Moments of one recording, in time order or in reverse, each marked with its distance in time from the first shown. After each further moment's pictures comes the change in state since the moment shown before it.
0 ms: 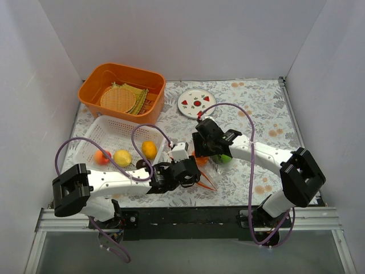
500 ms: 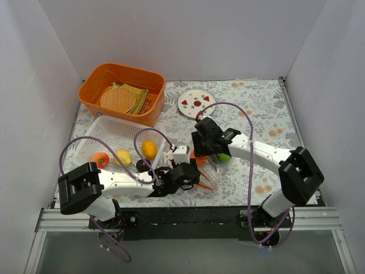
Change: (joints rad) left arm 0.000 0.059 -0.110 0.217 -0.071 0.140; right arm 0.000 0.016 0.021 -0.003 -0.023 -0.019
